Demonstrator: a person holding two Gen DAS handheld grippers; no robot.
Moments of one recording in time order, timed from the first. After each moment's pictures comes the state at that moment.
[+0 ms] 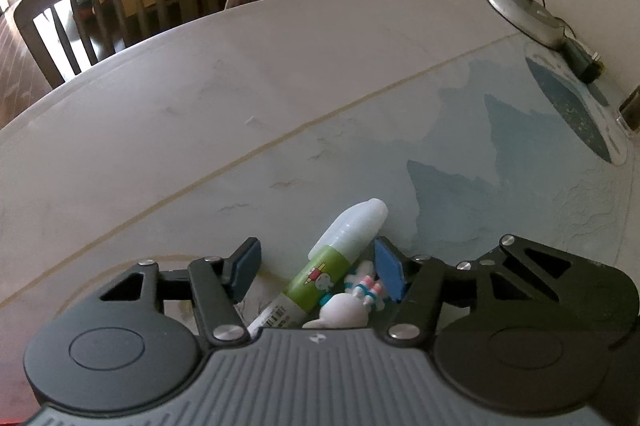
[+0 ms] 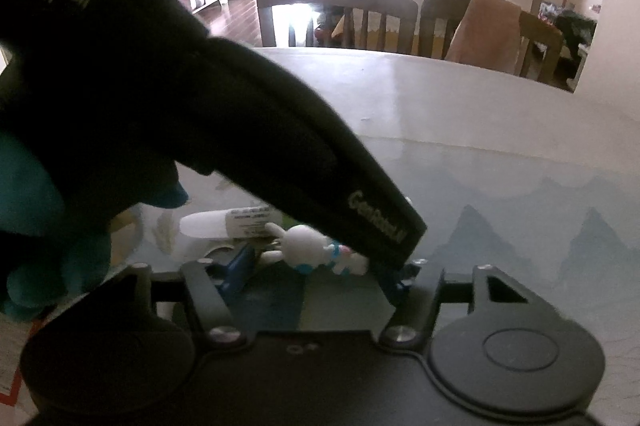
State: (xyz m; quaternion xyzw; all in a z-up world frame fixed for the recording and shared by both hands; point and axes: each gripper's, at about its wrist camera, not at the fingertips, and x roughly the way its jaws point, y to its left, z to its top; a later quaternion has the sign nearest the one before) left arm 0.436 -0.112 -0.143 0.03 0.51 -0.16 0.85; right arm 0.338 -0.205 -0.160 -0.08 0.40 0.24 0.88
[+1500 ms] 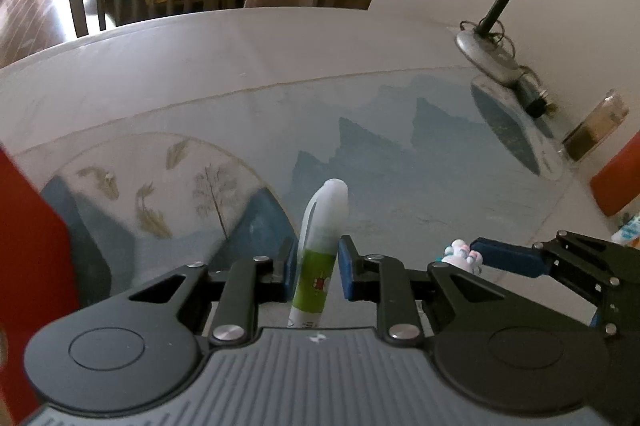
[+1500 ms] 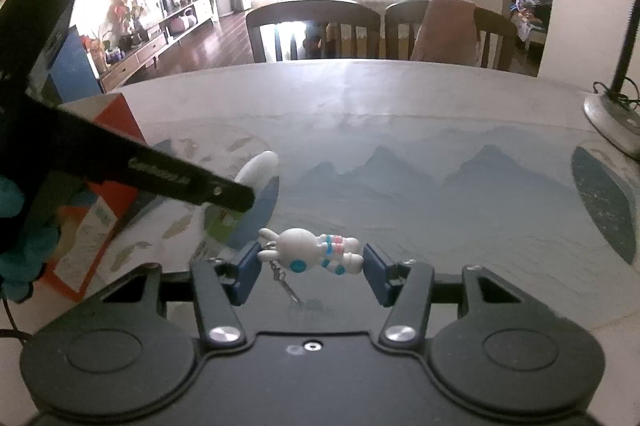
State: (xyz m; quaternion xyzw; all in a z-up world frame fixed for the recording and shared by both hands) left arm 0.308 -0.104 -0.097 -0.08 0.48 -0.14 0.86; right arm 0.252 -0.306 -0.096 -0.04 0.39 0.24 0.89
